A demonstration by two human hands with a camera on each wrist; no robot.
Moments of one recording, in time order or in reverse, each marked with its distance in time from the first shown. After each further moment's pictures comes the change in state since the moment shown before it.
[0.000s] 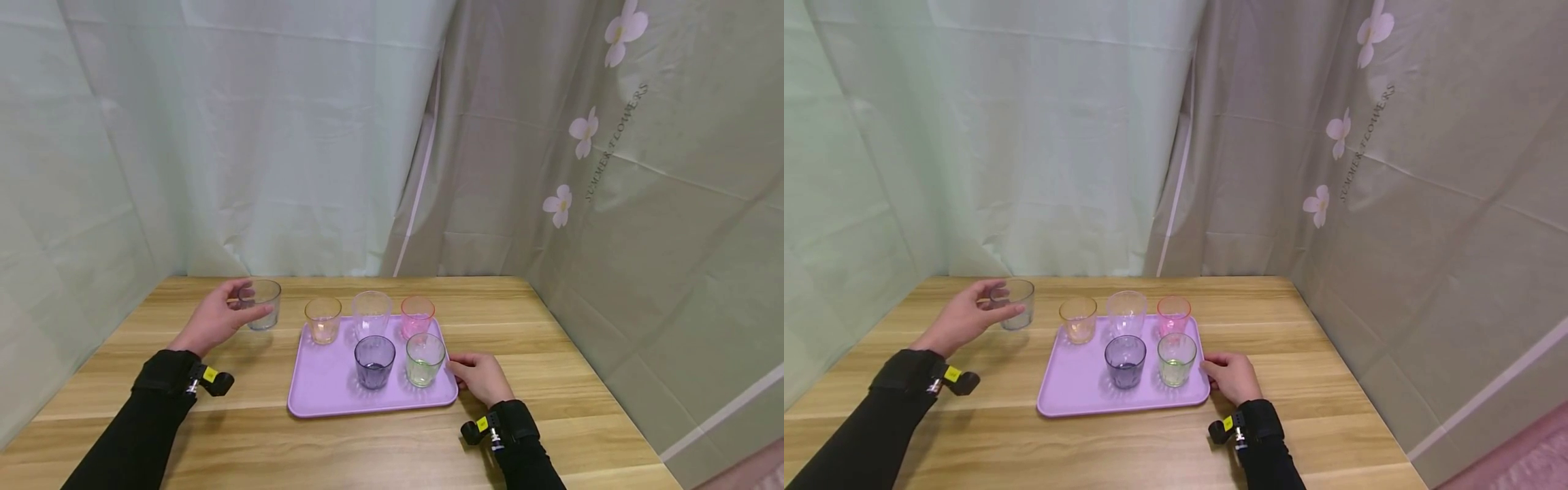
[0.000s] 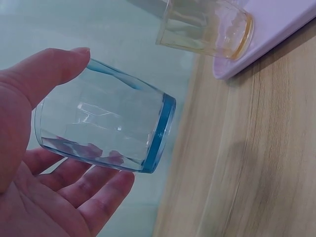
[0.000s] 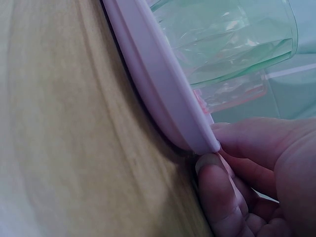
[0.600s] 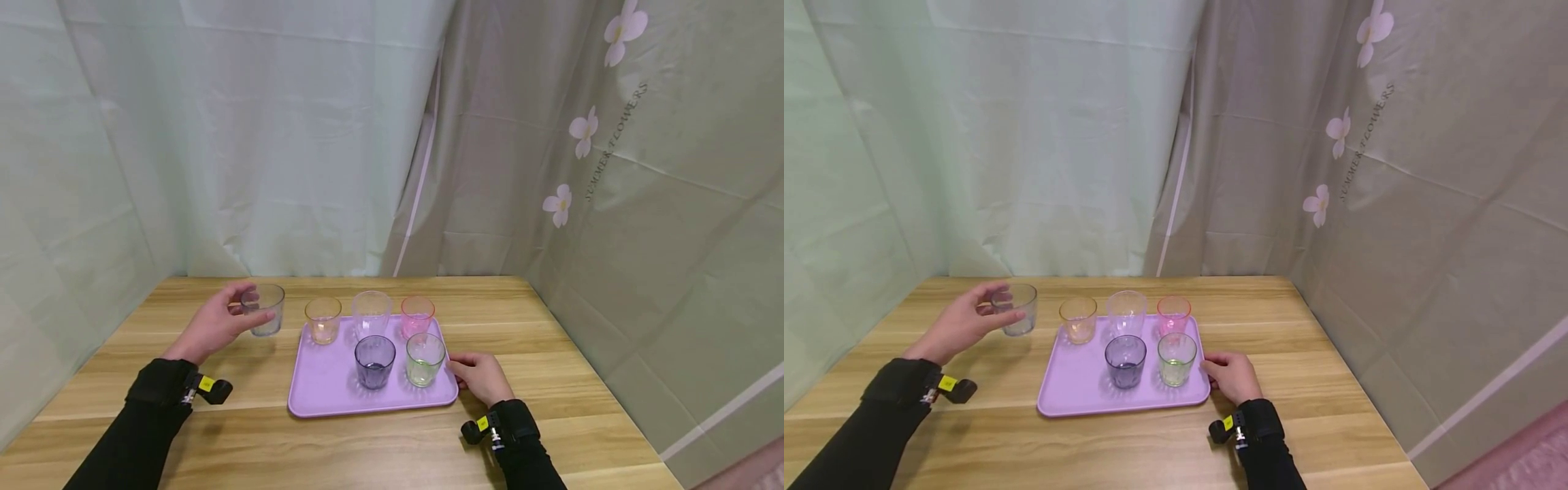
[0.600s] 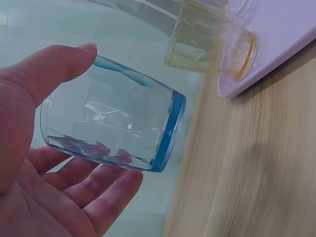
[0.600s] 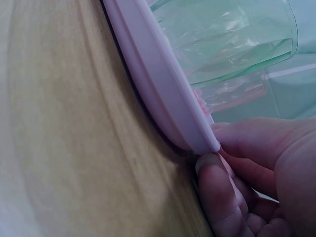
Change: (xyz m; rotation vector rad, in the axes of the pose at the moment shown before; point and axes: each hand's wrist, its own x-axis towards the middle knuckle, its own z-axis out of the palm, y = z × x) left_hand -0.013 0.007 0.003 -0.006 -0.029 0.043; right_hand 0.002 0.003 0.001 -0.001 0.002 -0.007
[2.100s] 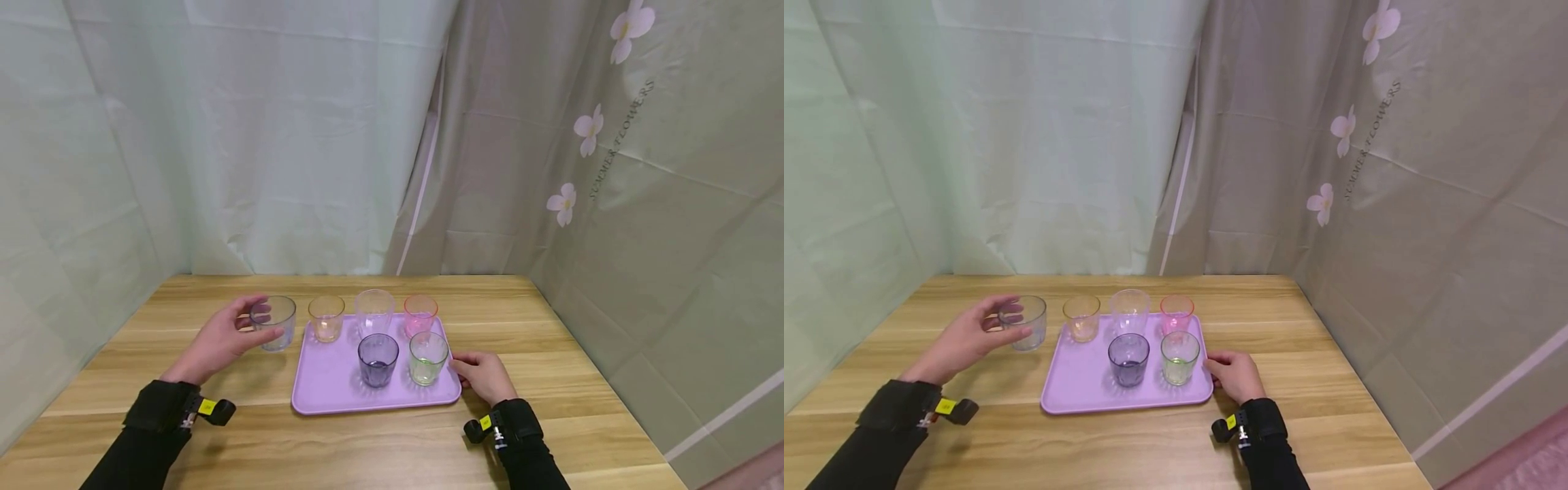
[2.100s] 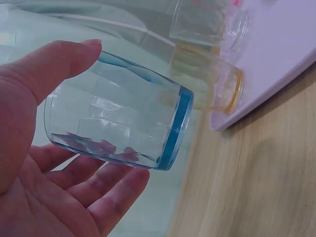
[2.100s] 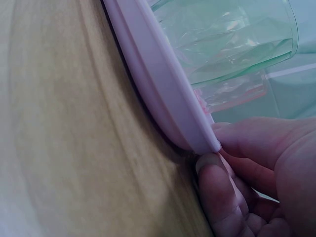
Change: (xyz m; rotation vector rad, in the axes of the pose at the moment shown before) left_hand -0.029 0.007 0.017 -0.025 -0.017 0.047; right_hand -0.001 -0.003 0.000 -0.011 -0.001 0.012
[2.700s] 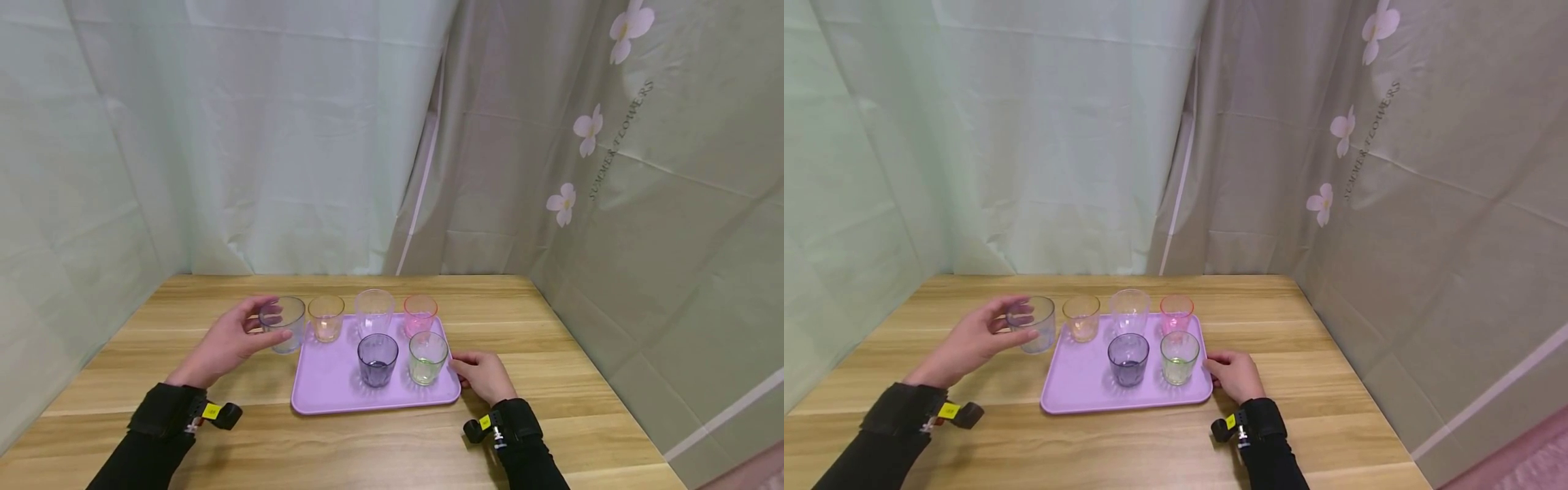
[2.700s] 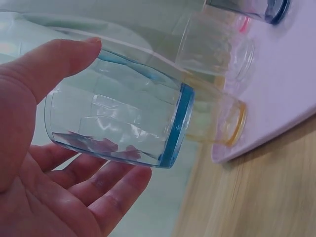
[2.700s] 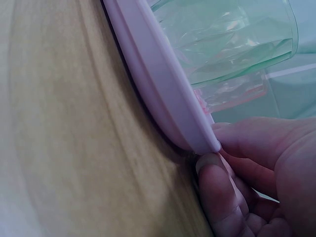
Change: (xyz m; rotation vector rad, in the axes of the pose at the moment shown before) left_hand -0.007 0.016 0.010 -0.048 -0.020 0.036; right_hand 0.000 0.000 0.000 0.004 0.005 0.011
